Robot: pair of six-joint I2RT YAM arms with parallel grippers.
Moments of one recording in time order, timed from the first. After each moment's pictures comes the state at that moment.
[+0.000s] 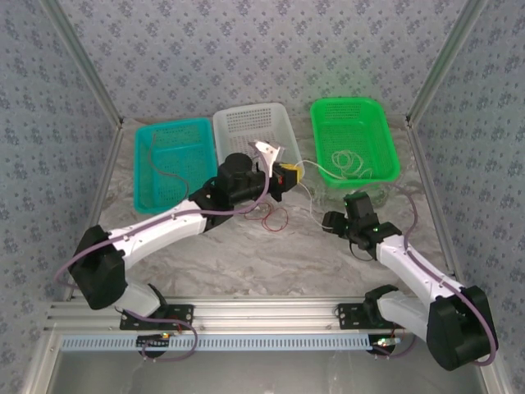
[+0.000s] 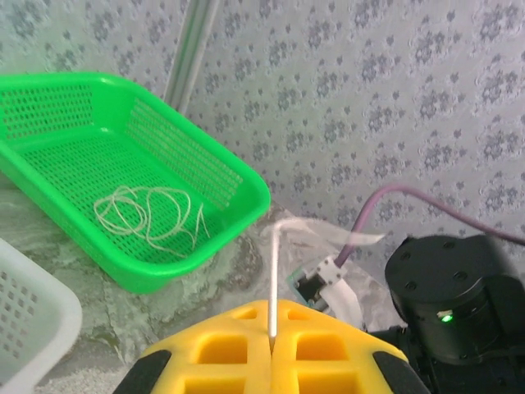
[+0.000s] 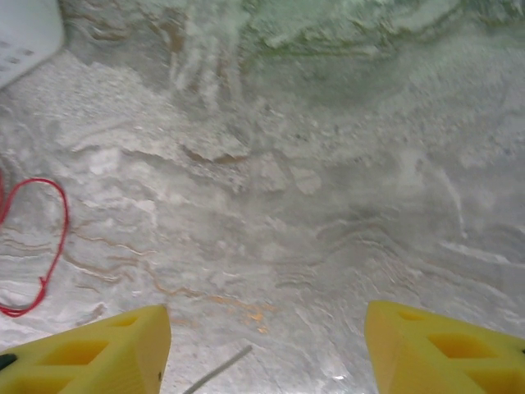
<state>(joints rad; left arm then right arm) -0.87 1.46 1.11 0.23 0.21 -0.41 0.33 1.04 0.52 -0.42 0.02 0.56</state>
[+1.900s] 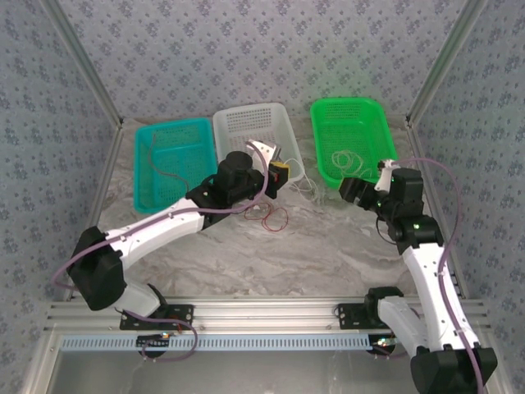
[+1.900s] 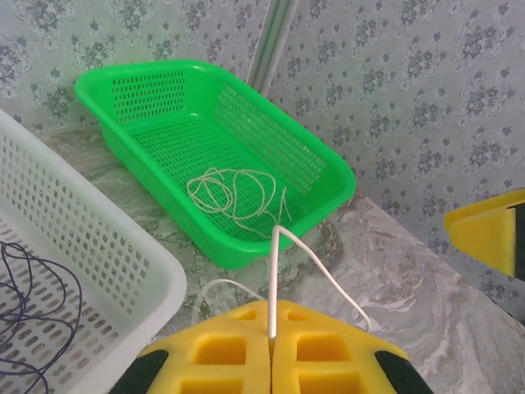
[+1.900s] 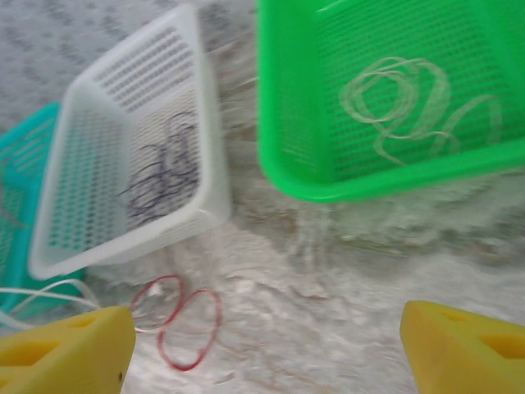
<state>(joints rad) -0.86 1.47 1.13 0.08 0.07 -0.33 0.07 0.84 0.85 -0.56 -0.28 0.38</state>
